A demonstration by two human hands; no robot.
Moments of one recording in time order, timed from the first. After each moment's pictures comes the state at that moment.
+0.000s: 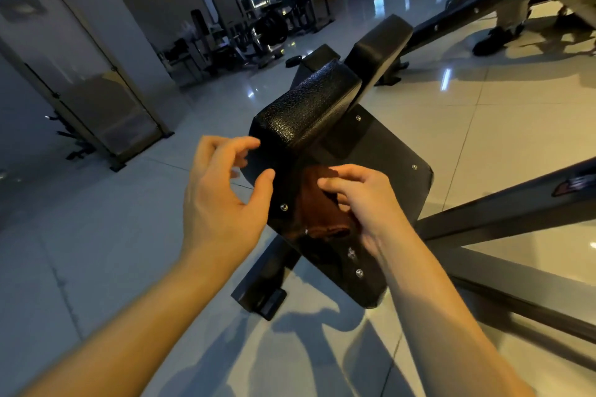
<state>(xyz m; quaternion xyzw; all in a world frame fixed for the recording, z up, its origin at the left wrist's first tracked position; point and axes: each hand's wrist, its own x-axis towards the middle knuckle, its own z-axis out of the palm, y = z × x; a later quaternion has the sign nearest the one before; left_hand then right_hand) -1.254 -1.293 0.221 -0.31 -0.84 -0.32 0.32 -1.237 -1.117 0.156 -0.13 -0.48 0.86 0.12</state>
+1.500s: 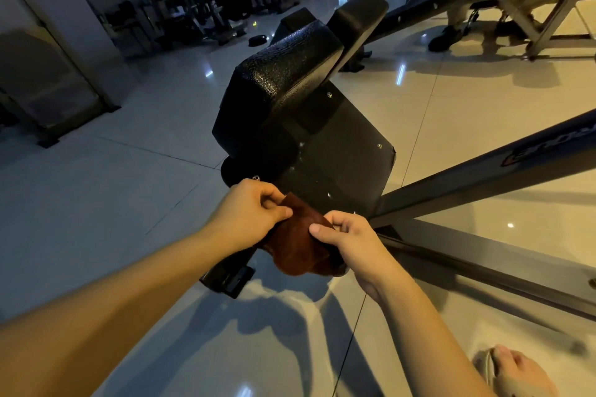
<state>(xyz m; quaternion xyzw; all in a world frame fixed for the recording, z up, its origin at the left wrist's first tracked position) -1.289 -1.291 0.134 -0.25 -0.92 -0.30 -0.08 -1.183 -1.132 0.061 -0.15 -0.63 0.76 0.01</state>
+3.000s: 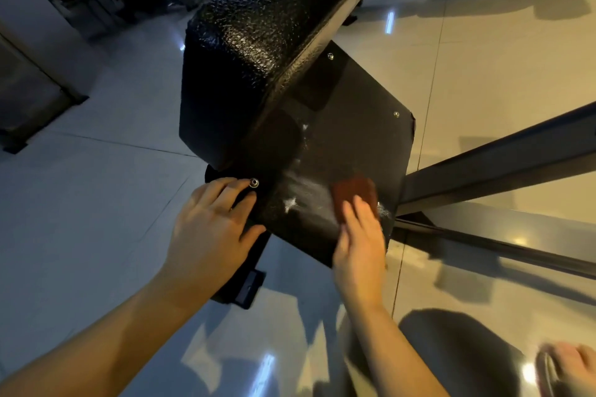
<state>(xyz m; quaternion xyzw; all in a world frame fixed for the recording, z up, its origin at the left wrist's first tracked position) -1.375 -1.342 0.074 -0.43 -0.87 0.06 0.23 -1.274 -1.172 -0.083 -0.32 -0.80 0.42 0.30</state>
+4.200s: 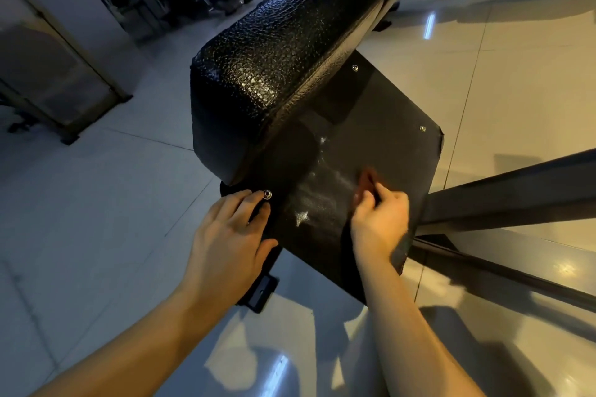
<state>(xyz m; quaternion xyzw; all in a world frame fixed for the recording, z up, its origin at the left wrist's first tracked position) -1.358 -1.330 0.074 -0.38 -0.89 0.09 0.24 -1.341 -1.119 -0.020 -0.47 -0.65 0.53 0.27</state>
